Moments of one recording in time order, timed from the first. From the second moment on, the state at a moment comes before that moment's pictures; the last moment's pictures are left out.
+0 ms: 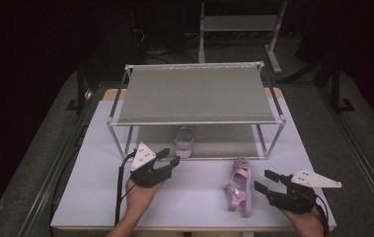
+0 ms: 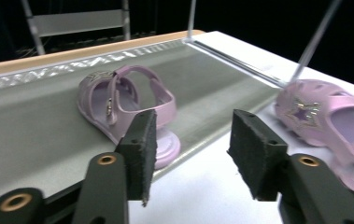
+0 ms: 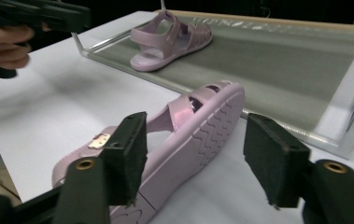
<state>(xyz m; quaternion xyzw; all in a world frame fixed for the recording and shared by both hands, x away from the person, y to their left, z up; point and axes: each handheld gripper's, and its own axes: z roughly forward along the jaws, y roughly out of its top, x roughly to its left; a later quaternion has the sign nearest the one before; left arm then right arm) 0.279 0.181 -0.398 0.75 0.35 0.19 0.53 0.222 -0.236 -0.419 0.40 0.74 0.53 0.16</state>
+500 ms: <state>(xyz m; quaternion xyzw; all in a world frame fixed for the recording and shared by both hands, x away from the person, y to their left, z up) 0.232 0.239 -0.404 0.74 0.35 0.18 0.54 0.219 -0.233 -0.415 0.40 0.73 0.53 0.16</state>
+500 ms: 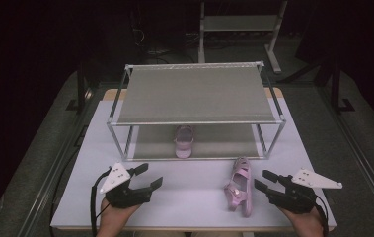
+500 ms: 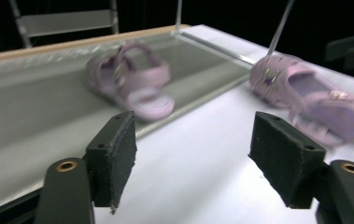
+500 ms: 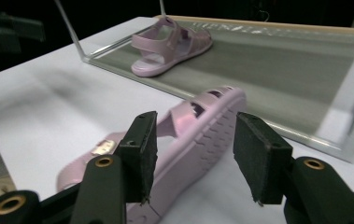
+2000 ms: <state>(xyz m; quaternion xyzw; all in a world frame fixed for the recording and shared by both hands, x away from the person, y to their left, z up) 0.227 0.244 -0.399 0.73 0.34 0.20 0.56 0.219 -0.211 -0.418 0.39 0.77 0.48 0.17</state>
